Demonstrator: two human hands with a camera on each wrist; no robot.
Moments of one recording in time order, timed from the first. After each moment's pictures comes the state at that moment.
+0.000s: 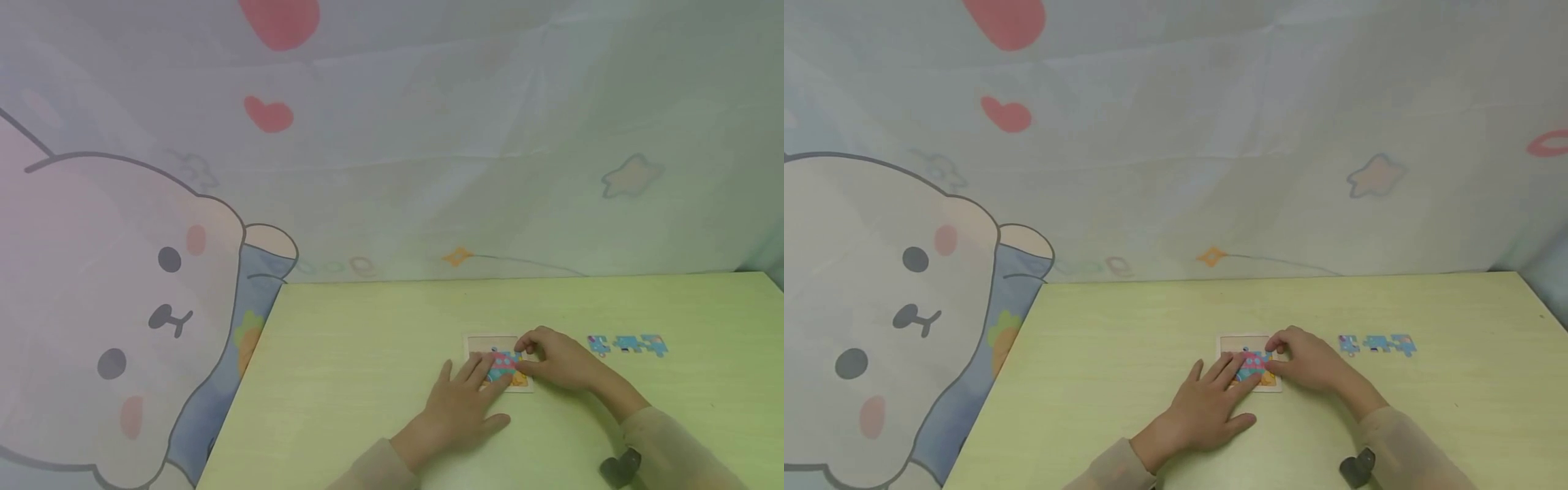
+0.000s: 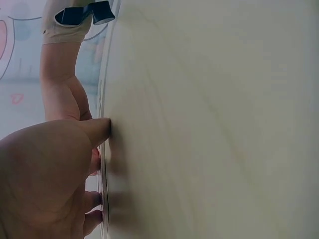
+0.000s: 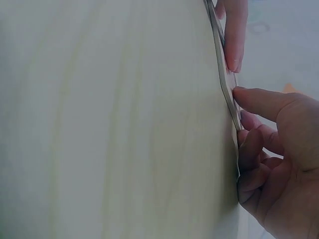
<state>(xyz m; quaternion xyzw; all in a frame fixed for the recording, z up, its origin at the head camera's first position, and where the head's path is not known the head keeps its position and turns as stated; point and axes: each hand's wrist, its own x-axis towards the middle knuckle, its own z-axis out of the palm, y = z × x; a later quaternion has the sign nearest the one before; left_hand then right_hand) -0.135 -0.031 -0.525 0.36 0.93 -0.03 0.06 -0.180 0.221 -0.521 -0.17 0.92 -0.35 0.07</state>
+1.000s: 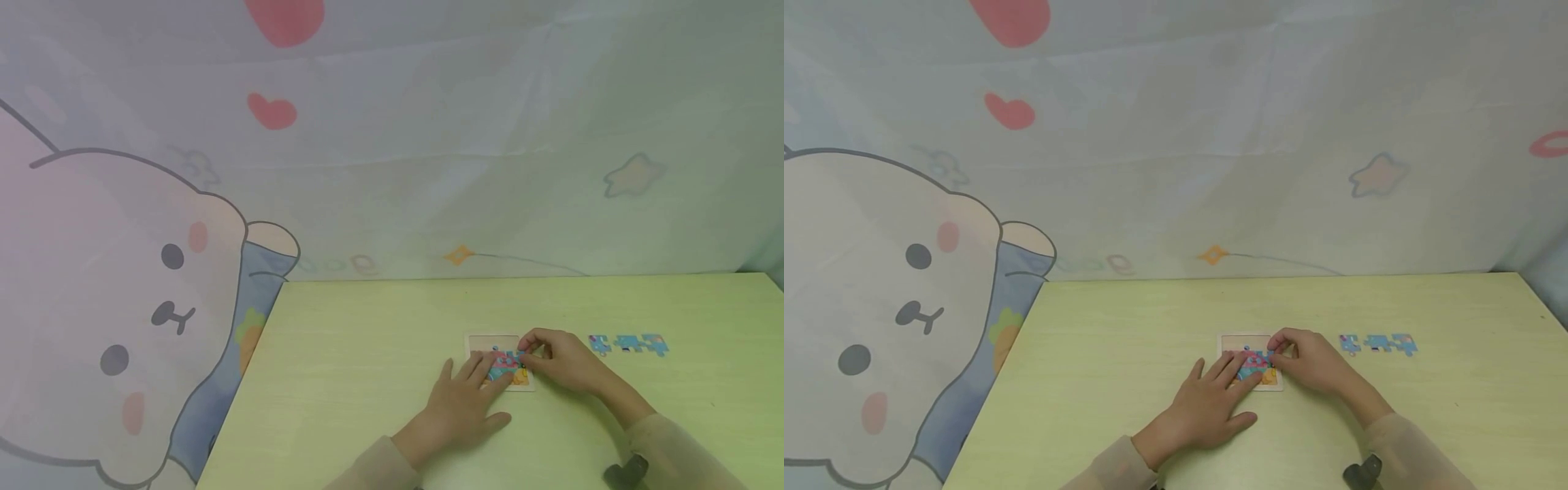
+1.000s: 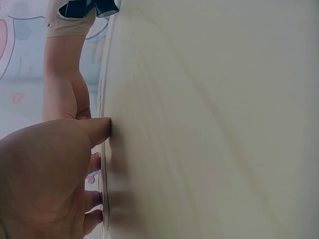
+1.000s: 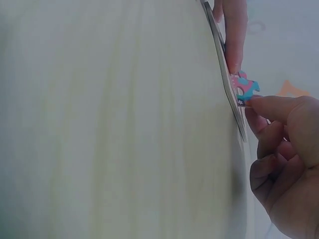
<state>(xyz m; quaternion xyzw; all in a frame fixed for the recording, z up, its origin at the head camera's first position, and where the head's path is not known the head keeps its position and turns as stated) -0.135 -0.030 -0.523 0.36 0.93 -0.04 0.07 -0.174 0.223 -0.525 -0.17 0.89 -0.42 0.04</state>
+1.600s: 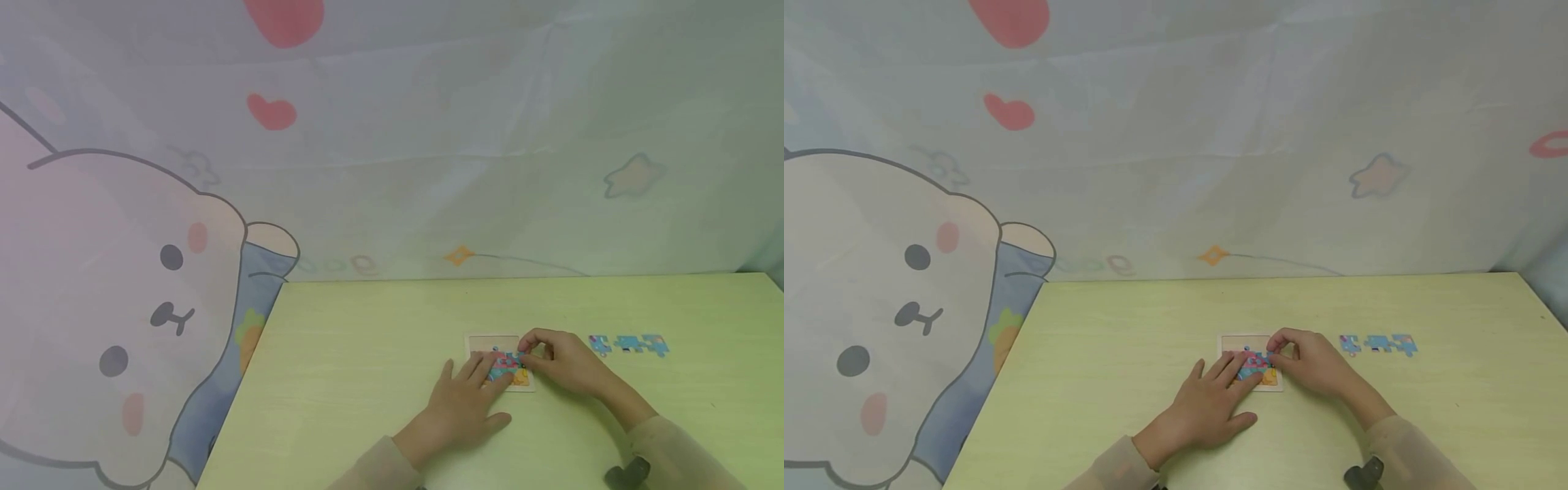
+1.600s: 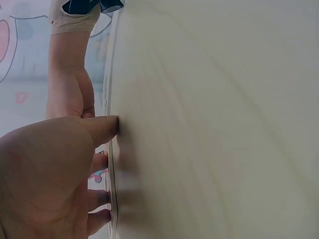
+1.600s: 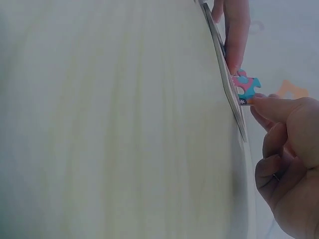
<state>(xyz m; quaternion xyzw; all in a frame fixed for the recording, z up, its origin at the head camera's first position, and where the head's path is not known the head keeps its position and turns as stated) -0.136 -0.028 -0.521 0.36 0.93 -0.03 0.08 -0.171 0.222 -0.524 -0.17 0.90 -0.41 0.02</state>
